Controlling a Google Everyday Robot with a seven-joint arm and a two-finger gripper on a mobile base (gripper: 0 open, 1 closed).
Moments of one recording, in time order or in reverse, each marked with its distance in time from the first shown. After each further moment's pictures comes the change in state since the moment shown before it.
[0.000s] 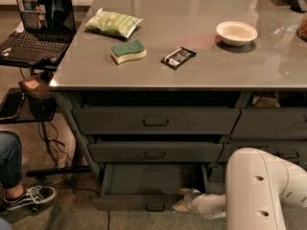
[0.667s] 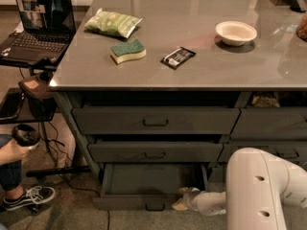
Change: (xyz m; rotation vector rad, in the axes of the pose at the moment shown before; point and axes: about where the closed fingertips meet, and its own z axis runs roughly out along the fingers) arm -0.009 -0.011 0.005 -0.007 0.001 0.028
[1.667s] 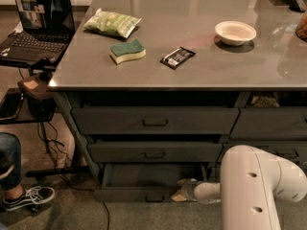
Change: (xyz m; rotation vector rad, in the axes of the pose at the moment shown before) arm -0.013 -0.031 0.015 0.002 0.021 -0.012
